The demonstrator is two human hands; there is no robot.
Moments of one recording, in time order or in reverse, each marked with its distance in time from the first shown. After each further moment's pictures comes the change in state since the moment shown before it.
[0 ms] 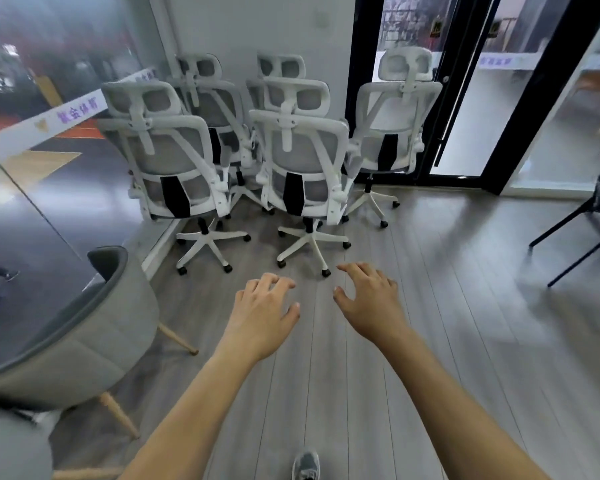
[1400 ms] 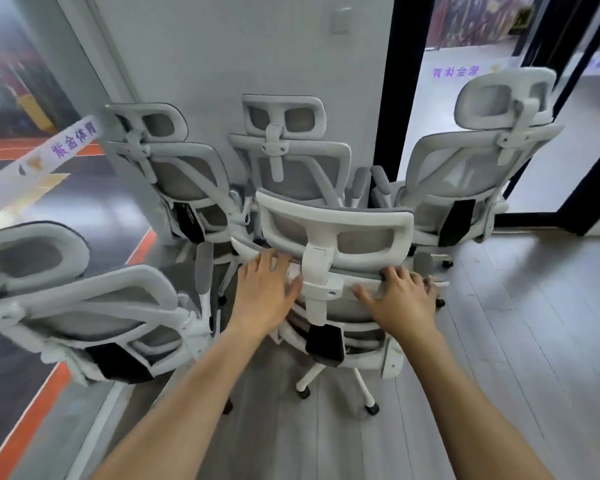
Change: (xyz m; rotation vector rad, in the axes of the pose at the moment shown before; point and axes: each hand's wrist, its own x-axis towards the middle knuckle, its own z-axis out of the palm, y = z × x) left_hand 0.896 -0.276 0.000 0.158 0.117 0.031; right_hand 0.877 0.062 0.114 -0.218 0.026 0.303
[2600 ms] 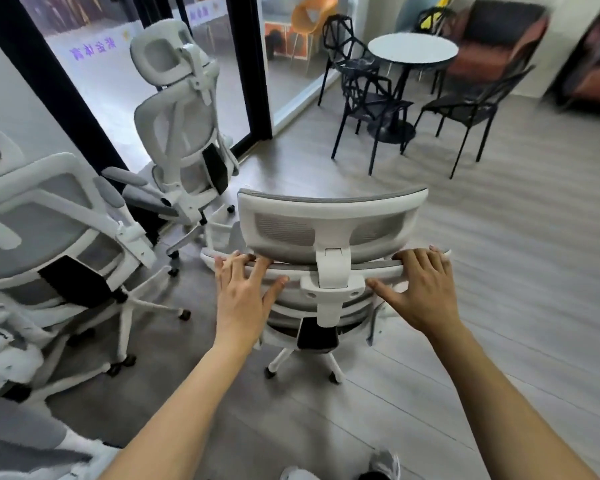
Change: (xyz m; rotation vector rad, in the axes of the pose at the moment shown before) left_hand -0.039 -0.013 0.054 -0.474 -0.115 0.991; right_hand -0.316 -0.036 0.044 -0.226 0.621 0.711
